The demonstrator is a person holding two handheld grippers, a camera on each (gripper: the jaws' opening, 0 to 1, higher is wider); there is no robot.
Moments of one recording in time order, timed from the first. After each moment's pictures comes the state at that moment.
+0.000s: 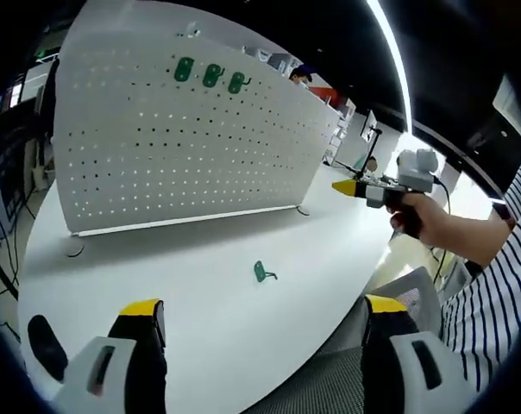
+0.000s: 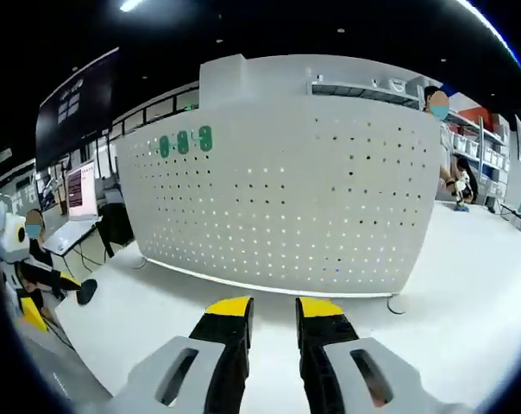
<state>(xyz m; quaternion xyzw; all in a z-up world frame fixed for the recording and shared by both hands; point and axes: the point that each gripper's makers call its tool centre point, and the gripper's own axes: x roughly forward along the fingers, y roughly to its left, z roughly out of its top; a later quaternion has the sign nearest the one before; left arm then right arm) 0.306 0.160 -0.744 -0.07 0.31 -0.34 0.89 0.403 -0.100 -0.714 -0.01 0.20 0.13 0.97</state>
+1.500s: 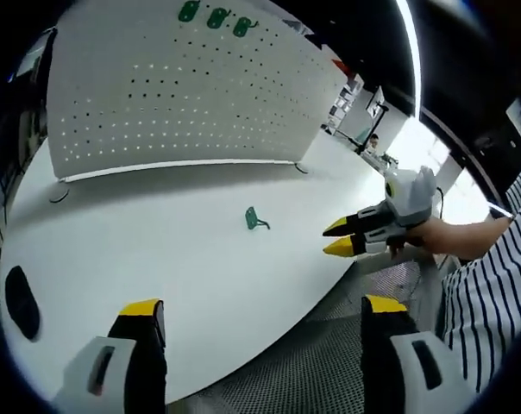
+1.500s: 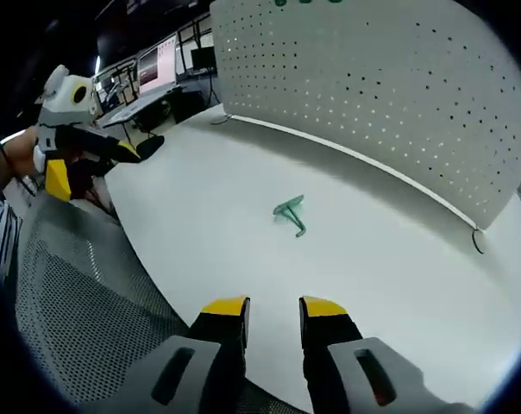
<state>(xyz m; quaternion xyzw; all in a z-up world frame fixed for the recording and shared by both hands) 0.274 0.149 -0.793 -0.09 0.40 -0.34 0.85 0.311 -0.032 -0.853 -0.14 0.40 0.32 0.85</state>
